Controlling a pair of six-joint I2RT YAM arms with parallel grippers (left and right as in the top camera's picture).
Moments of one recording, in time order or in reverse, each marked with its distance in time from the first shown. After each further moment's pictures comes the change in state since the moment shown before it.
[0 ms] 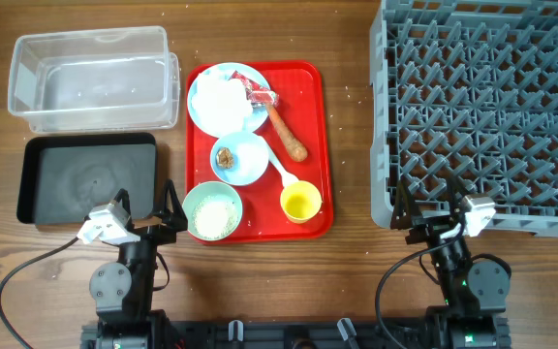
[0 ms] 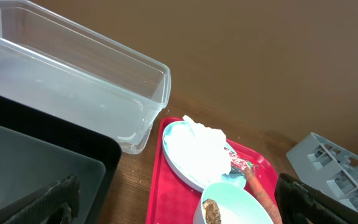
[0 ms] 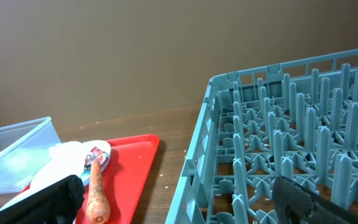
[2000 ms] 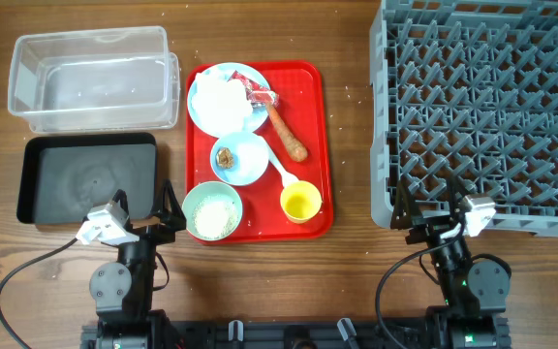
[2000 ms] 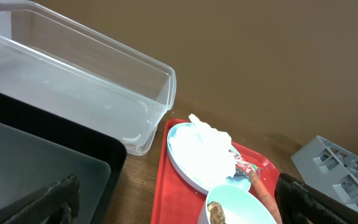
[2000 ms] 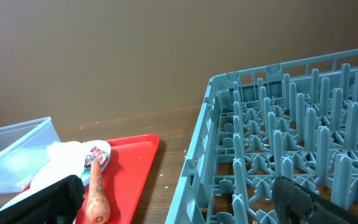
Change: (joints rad) left arm 0.000 0.000 0.000 -0.002 -0.022 0.000; right arm 0.000 0.000 0.000 0.000 0.000 0.003
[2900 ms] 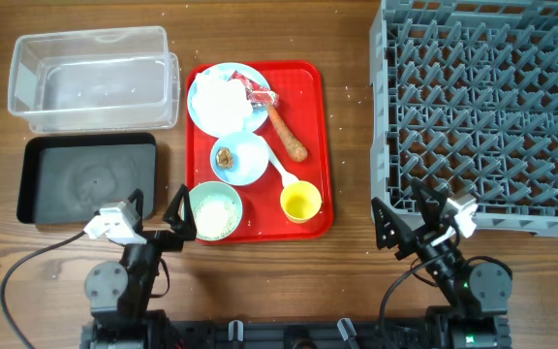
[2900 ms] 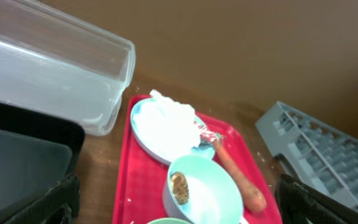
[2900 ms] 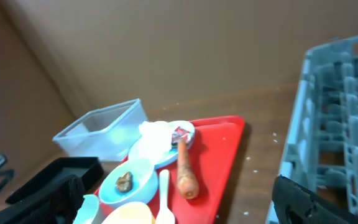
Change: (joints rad) left arm 0.000 0.009 0.108 -0.158 0.186 0.026; right arm 0.000 0.000 0.020 0.018 -0.350 0.146
